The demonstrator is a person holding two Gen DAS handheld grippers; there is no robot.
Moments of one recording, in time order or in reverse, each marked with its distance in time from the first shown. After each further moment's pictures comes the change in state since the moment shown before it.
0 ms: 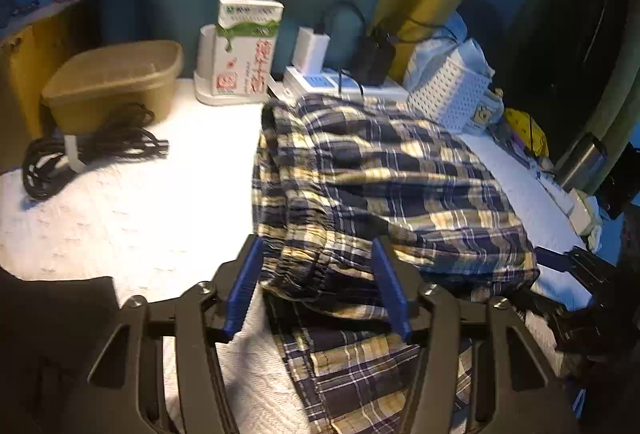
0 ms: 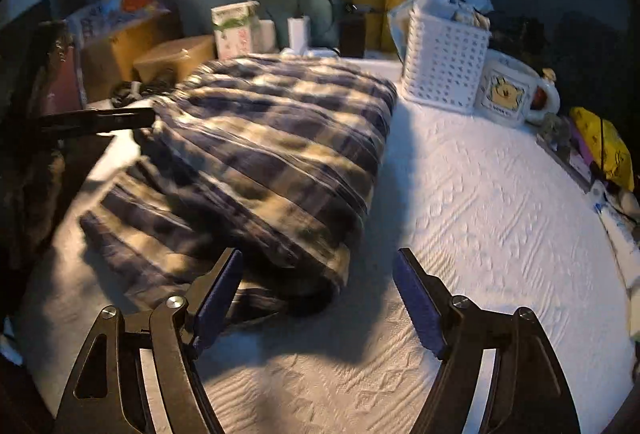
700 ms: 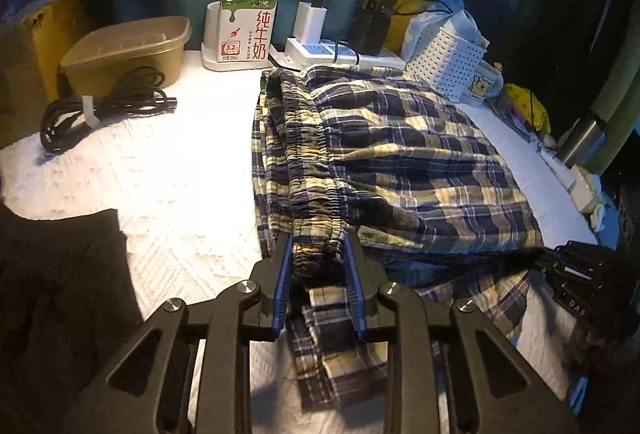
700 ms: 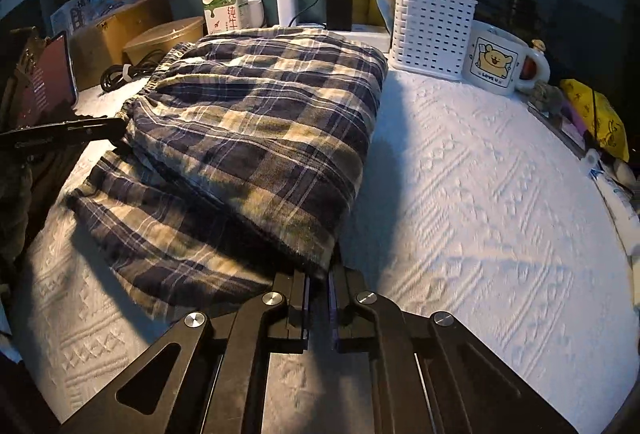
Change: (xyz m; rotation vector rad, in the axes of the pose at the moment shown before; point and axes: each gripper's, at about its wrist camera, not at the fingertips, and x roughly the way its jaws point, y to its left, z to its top) left arm -0.016 -0.013 -0.031 -0.001 0.054 0.055; right arm -0.003 -0.008 -0.016 0.013 0.062 -0.016
